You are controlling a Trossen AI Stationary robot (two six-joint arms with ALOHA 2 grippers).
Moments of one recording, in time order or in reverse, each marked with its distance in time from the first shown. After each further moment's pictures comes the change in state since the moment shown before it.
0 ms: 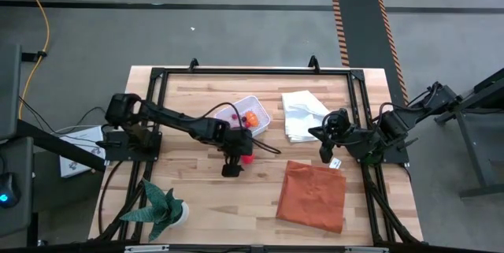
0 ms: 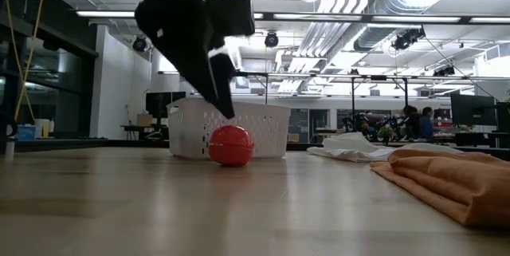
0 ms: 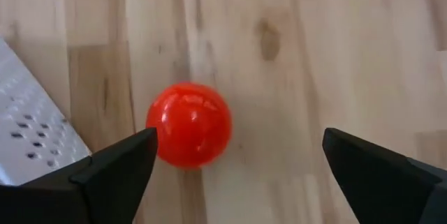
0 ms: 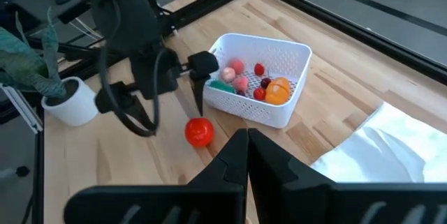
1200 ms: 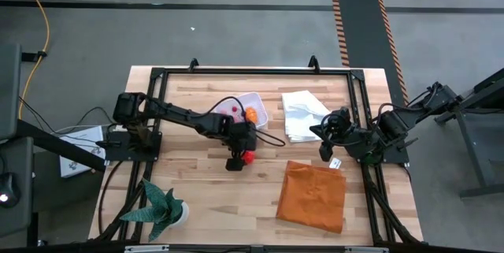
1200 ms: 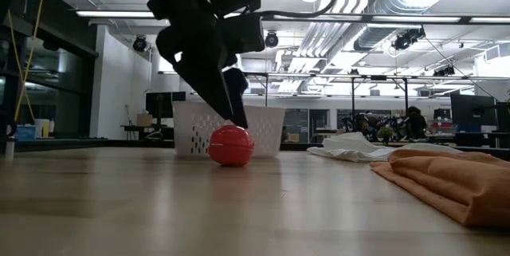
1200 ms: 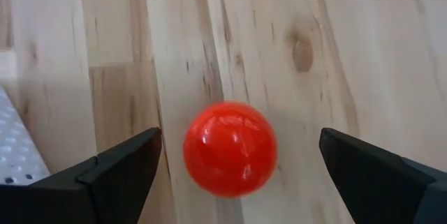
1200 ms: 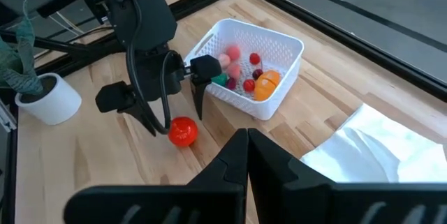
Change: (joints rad) left arm 0.074 0.066 0.002 0.070 0.058 0.109; right arm -0.002 0.000 -0.001 -0.043 0.033 -0.005
